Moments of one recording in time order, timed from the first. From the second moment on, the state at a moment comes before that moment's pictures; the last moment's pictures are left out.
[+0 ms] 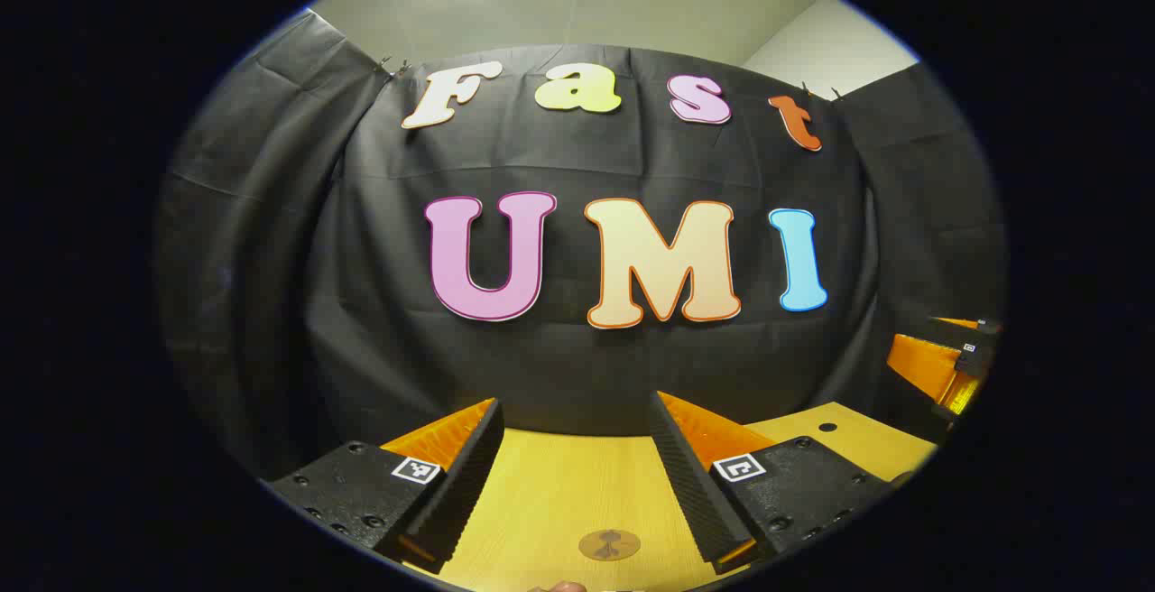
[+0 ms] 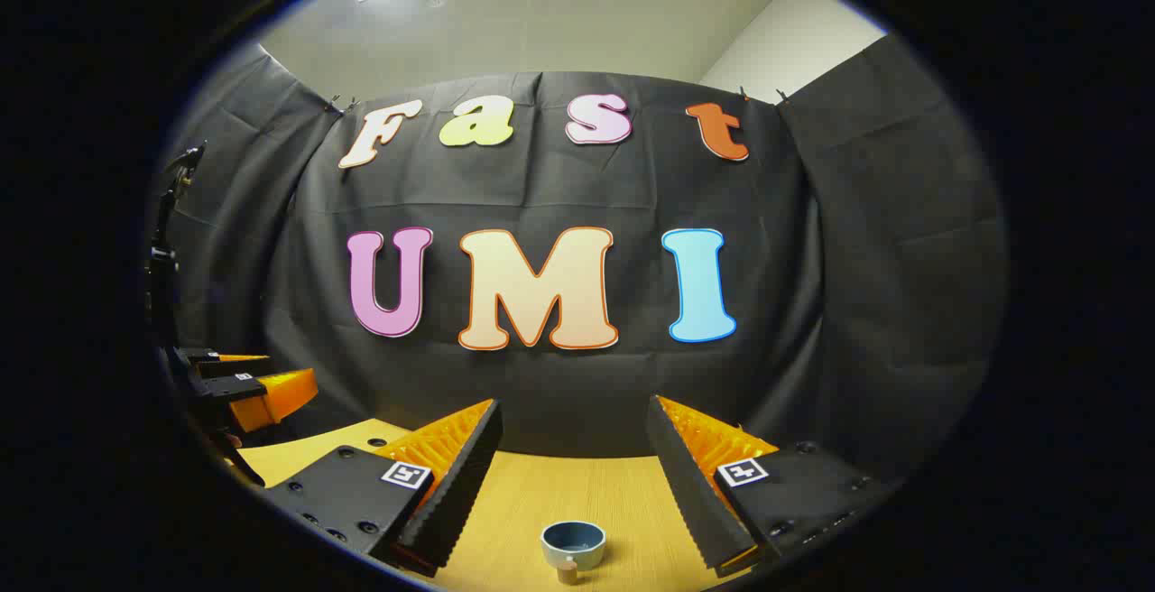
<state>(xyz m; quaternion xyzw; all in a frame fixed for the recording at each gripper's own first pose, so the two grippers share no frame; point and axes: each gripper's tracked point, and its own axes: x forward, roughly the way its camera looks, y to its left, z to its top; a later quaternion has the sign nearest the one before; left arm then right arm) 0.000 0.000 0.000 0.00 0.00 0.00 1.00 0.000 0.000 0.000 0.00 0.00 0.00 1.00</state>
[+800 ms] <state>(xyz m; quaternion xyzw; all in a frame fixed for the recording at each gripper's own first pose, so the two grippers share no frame) -0.011 0.023 -0.011 -0.01 0.01 0.01 1.00 -0.003 0.028 -0.032 -0.02 0.06 0.04 1.00</state>
